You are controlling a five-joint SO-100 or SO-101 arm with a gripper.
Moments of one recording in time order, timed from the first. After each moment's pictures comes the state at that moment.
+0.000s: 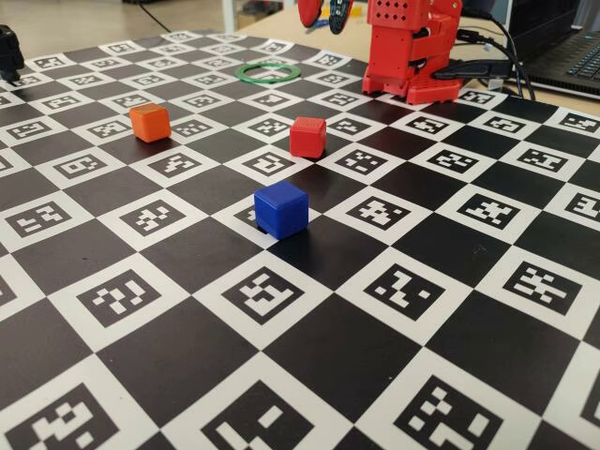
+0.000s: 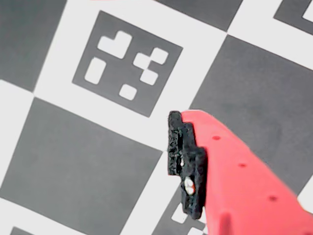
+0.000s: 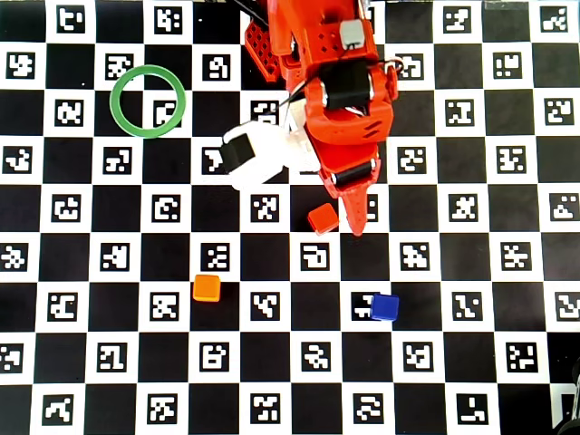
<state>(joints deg) -9.5 115.9 112.4 81.1 -13.2</state>
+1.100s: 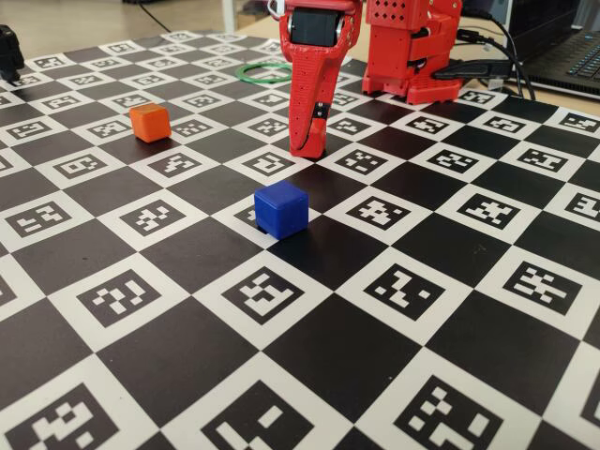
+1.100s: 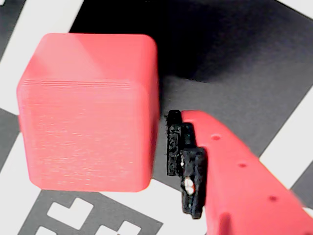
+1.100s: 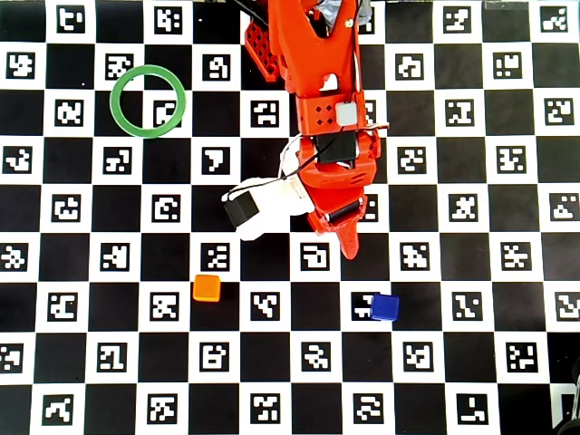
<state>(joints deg) -6.0 102.5 131.3 51.4 -20.8</state>
